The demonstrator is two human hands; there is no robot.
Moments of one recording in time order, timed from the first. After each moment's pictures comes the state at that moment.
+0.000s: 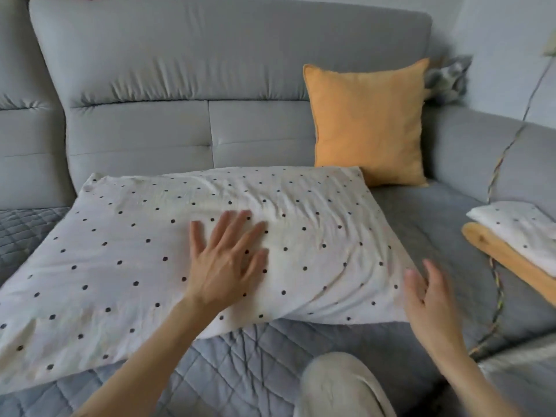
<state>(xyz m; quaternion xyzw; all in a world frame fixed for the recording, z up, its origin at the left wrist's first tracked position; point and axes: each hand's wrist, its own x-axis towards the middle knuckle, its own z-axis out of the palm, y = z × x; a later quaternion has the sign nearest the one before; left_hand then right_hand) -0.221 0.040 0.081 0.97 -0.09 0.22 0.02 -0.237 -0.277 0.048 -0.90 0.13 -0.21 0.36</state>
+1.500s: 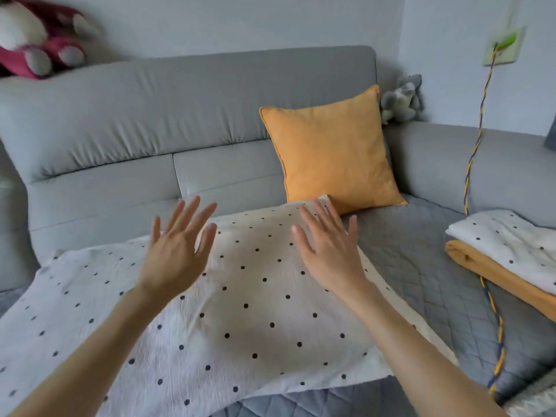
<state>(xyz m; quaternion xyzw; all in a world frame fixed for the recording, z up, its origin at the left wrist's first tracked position) -0.140 0.031 0.164 0.96 -0.08 0.26 0.07 -0.128 -0.212 0.136 -0.94 -0.09 -0.24 0.24</state>
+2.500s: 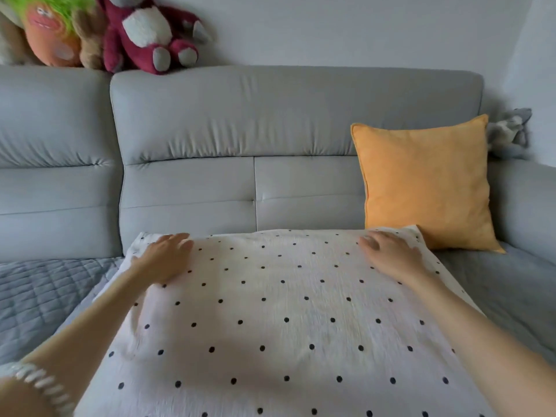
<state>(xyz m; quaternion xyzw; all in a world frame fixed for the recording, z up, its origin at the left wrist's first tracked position) -0.107 0.239 0.148 0.98 0.17 0.08 0.11 -0.024 -0.163 0.140 -0.97 -0.07 -0.07 0.21</state>
